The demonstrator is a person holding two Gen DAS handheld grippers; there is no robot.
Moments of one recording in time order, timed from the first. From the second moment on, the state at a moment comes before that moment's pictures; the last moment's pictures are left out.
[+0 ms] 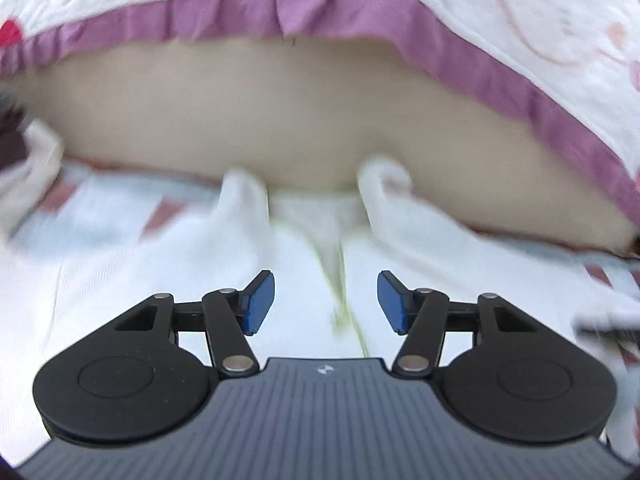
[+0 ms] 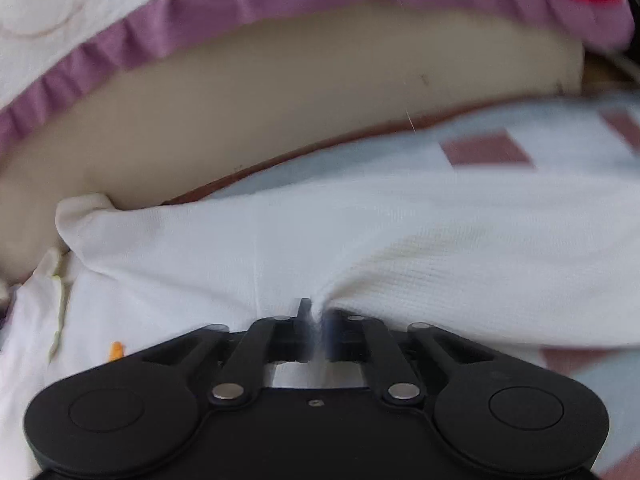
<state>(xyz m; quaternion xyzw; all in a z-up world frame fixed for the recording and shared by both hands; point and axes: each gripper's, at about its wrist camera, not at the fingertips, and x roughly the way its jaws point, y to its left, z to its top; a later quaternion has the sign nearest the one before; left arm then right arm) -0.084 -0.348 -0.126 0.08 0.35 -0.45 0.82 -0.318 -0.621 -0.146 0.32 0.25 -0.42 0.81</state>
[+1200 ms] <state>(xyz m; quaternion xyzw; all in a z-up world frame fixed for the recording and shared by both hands) -0.124 -0.294 -0.085 0.18 0.49 -0.48 0.70 -0.221 -0.542 -0.129 0.30 0.33 -0.11 0.89</state>
